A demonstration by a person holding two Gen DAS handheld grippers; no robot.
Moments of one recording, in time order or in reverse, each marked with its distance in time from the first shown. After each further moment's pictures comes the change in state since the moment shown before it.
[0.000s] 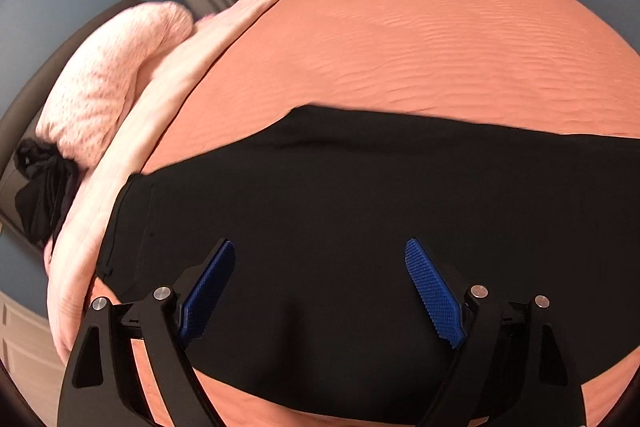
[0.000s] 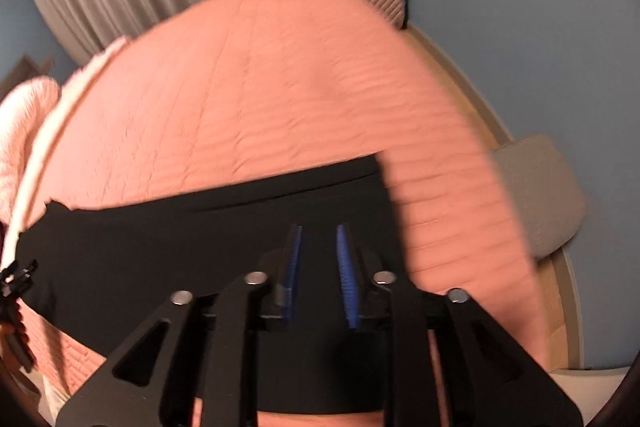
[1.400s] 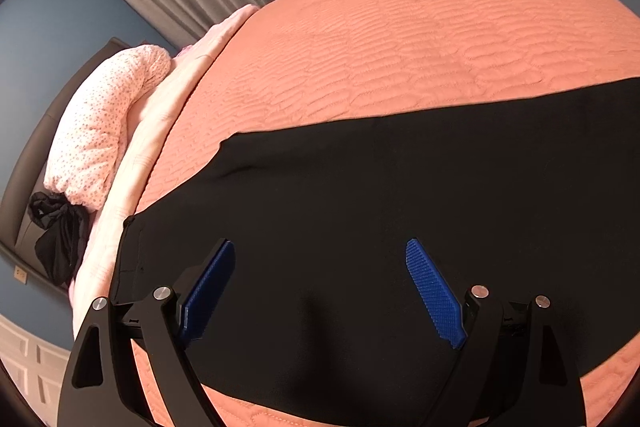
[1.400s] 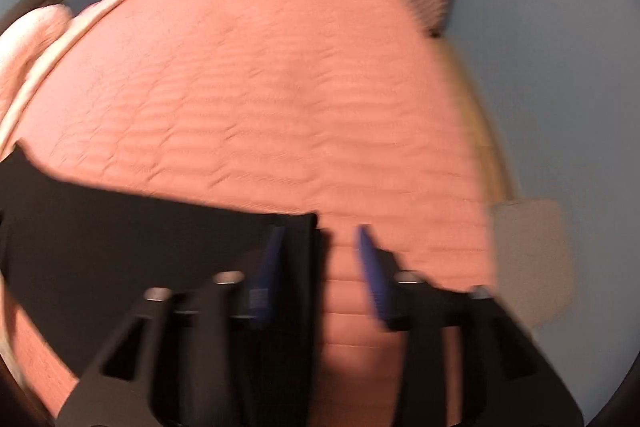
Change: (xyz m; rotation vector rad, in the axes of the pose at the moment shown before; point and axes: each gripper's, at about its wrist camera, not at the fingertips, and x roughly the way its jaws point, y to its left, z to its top) left arm -0.004 -0.074 0.005 0.147 0.000 0.068; right arm 0.081 -0.034 0.055 -0.216 0.049 -0.060
